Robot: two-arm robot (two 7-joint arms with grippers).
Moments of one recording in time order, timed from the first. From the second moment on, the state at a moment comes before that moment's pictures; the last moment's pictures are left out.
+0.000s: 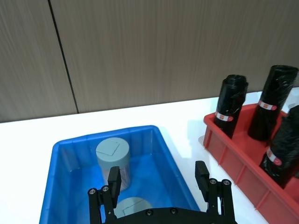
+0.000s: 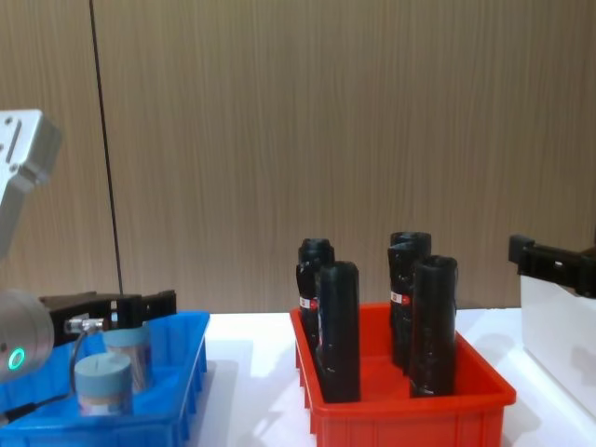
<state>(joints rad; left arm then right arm) -0.32 0.36 0.33 -1.38 -0.51 0.17 0.05 -0.01 0.34 -0.23 -1.77 0.29 0.03 0.07</state>
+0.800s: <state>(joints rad) -0.41 0.32 0.32 -1.23 -0.48 0.25 0.03 -0.01 0.34 -0.23 -1.77 0.29 0.03 0.07</state>
